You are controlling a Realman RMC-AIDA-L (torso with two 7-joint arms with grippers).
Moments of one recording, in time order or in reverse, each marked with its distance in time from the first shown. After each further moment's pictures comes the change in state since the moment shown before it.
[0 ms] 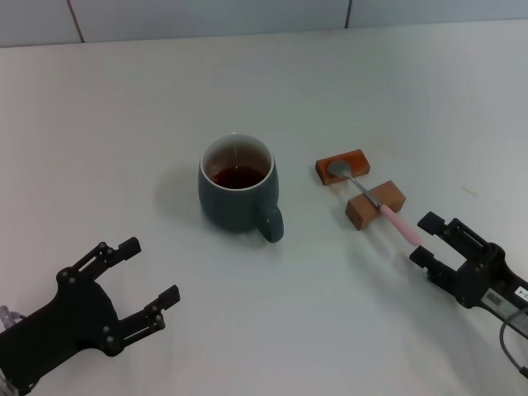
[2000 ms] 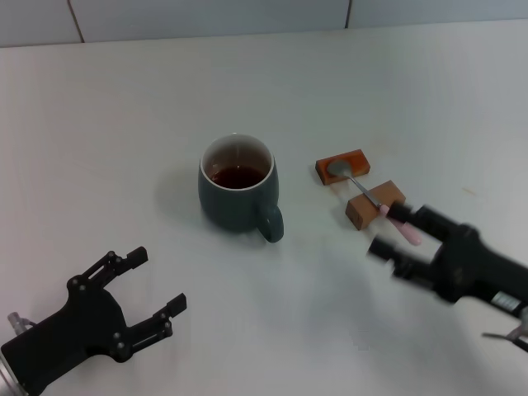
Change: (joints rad) left arm 0.005 -0.003 0.007 -0.029 0.009 -0.069 0.029; right arm 0.086 -0.002 -0.197 -0.106 0.038 -0.245 -0.976
